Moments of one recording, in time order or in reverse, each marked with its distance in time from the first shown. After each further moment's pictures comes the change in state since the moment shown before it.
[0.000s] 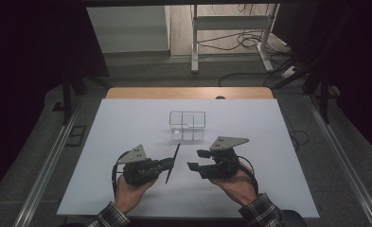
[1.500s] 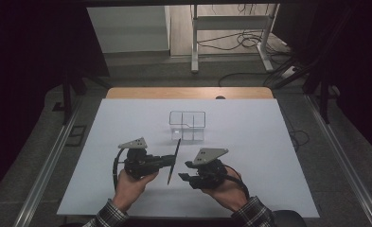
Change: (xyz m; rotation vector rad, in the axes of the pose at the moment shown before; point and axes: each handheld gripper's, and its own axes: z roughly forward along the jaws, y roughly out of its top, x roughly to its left) left arm 0.016 0.017 0.002 0.073 -0.109 -0.230; right arm 0.028 -0.010 0.027 0.108 0.000 -0.200
